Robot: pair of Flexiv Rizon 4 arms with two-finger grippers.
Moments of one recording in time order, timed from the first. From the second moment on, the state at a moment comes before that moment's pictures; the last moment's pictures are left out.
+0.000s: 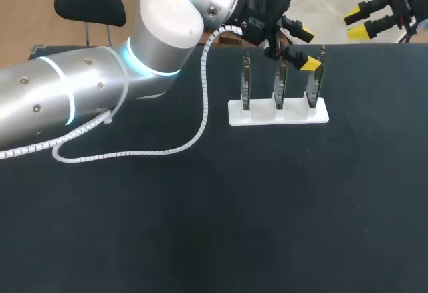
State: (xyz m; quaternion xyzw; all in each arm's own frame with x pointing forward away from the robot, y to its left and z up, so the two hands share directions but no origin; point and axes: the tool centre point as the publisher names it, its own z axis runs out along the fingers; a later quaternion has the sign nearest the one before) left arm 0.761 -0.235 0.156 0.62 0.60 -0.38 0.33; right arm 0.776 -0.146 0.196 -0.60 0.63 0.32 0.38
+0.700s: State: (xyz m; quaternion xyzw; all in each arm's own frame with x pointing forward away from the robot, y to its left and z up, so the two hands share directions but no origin) left arm 0.761 -0.235 0.156 0.62 0.60 -0.38 0.33; right arm 0.769 -0.116 0.190 -0.61 0.61 0.33 0.38
